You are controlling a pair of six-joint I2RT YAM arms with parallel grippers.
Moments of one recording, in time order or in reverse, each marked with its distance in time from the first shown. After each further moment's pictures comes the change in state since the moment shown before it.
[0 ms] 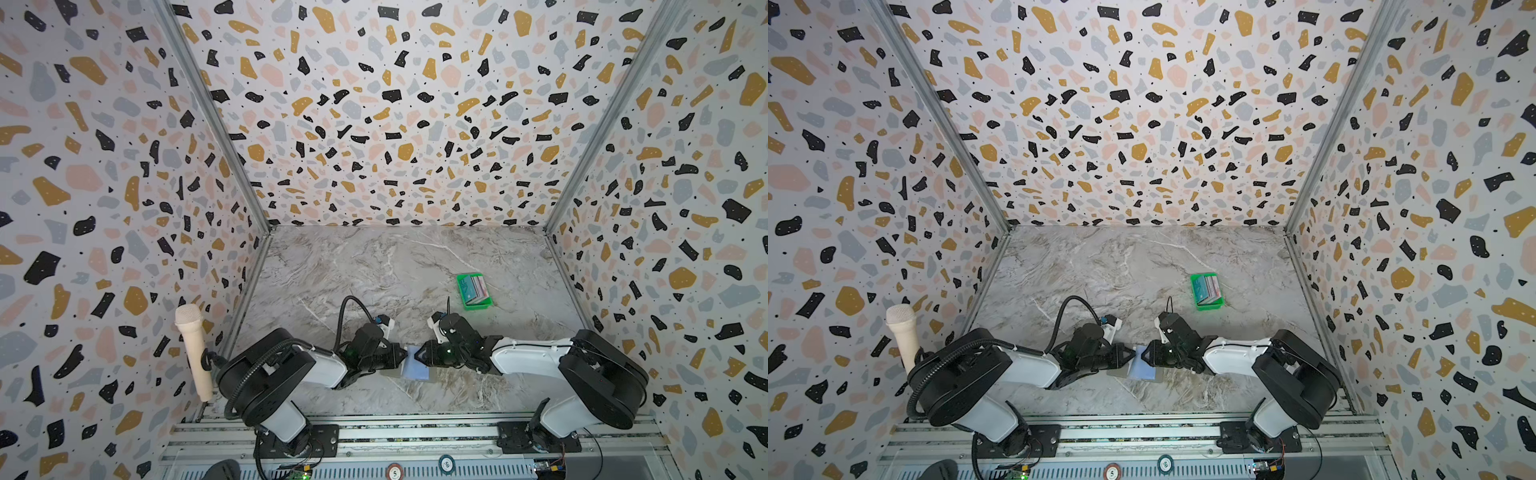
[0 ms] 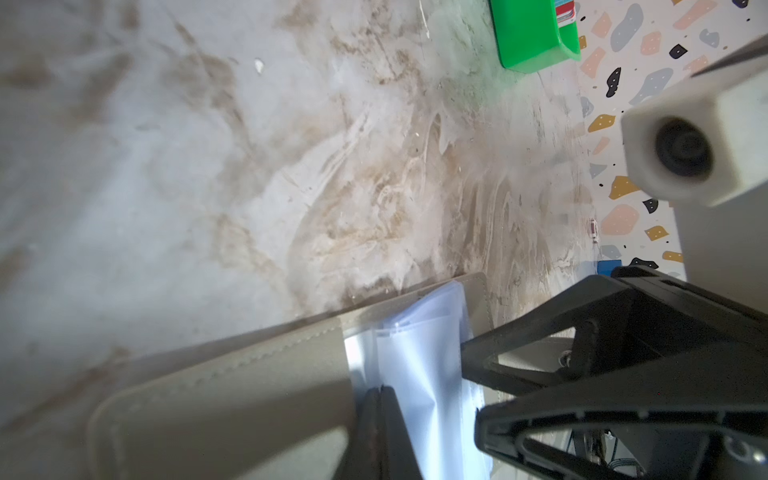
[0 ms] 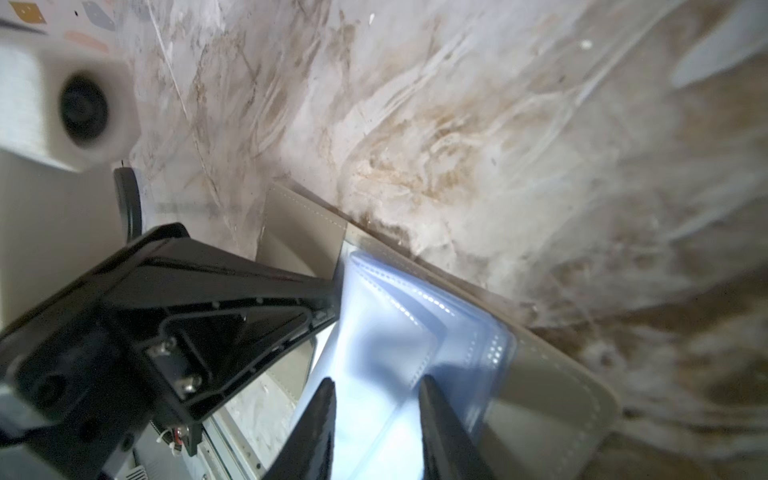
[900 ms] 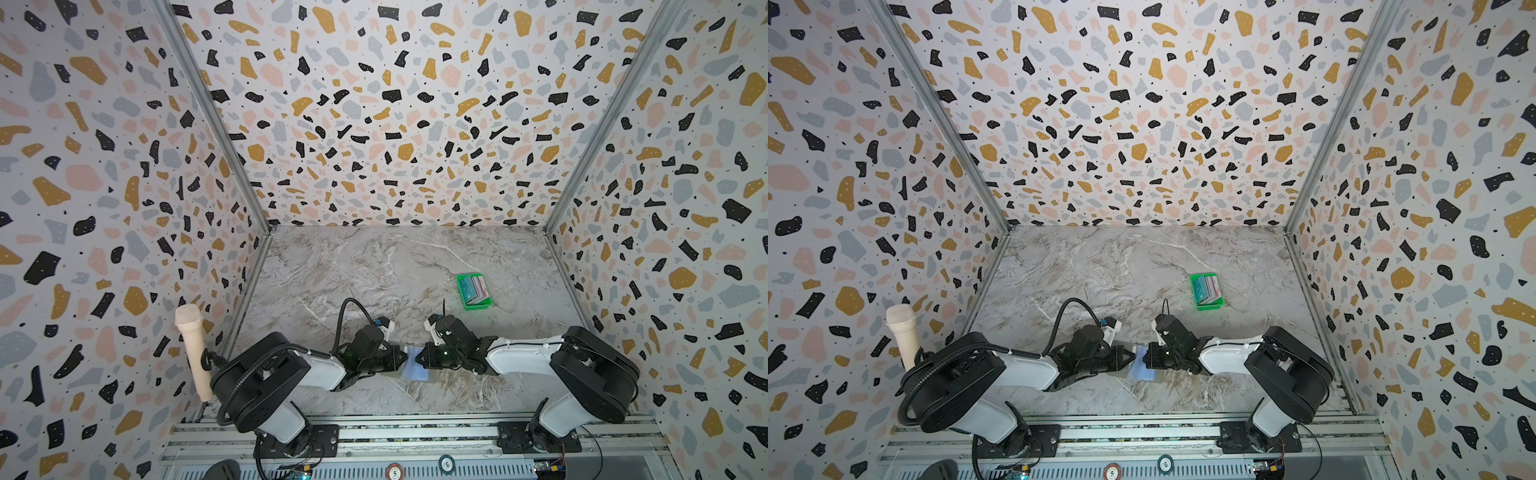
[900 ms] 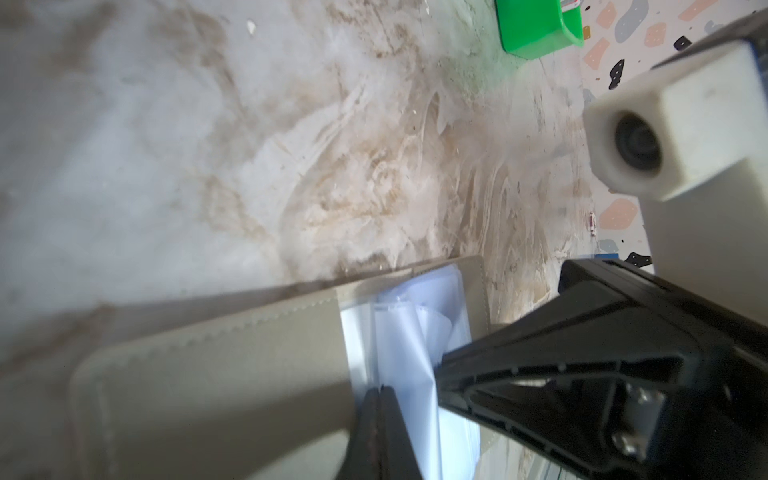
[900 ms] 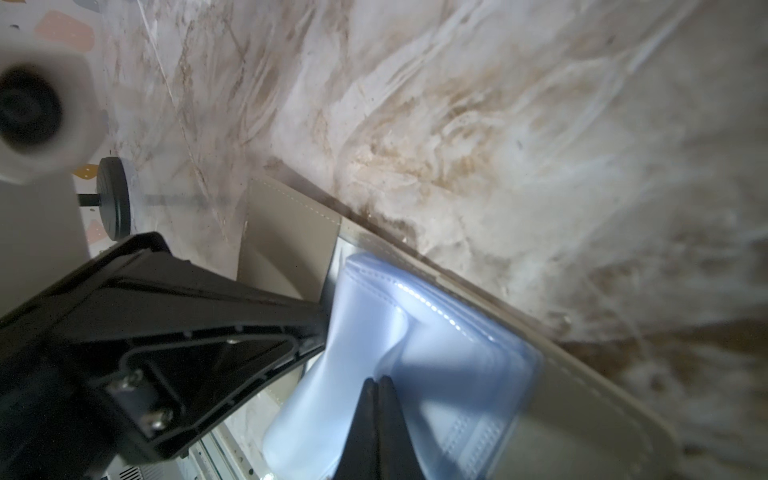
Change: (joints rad) left arm -0.016 -0.079 -0.014 -0.071 0.000 -0.025; right arm 0.021 0.040 0.013 0.008 0.020 -0.020
